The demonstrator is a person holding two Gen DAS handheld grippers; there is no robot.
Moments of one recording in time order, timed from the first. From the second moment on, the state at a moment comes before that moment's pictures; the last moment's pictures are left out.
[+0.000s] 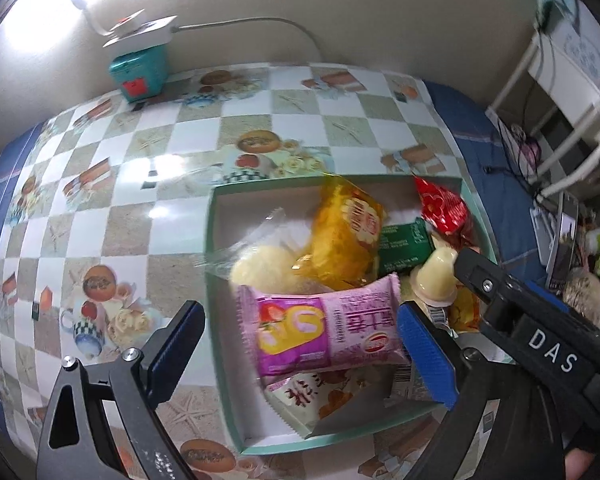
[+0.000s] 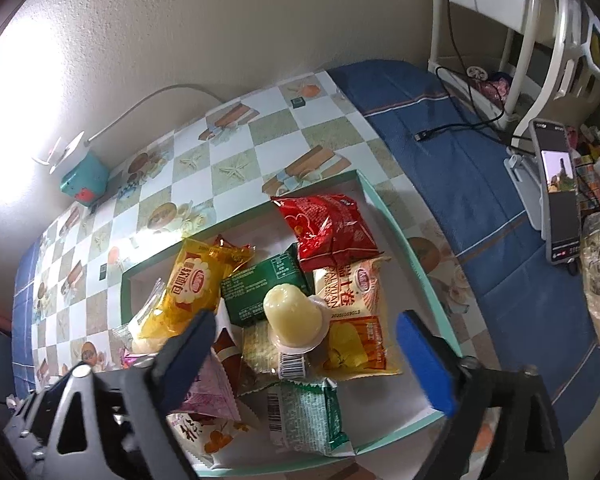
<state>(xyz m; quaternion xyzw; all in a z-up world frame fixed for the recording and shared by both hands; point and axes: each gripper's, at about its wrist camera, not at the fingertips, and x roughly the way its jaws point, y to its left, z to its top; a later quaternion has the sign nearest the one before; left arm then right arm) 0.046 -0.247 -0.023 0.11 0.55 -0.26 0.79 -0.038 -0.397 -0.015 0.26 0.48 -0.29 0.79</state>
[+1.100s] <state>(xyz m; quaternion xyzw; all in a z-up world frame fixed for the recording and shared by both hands) 0.058 -0.084 -0.008 0.02 0.56 -0.12 0.82 -0.056 -0.289 -0.006 0.21 0.48 -0.26 0.81</state>
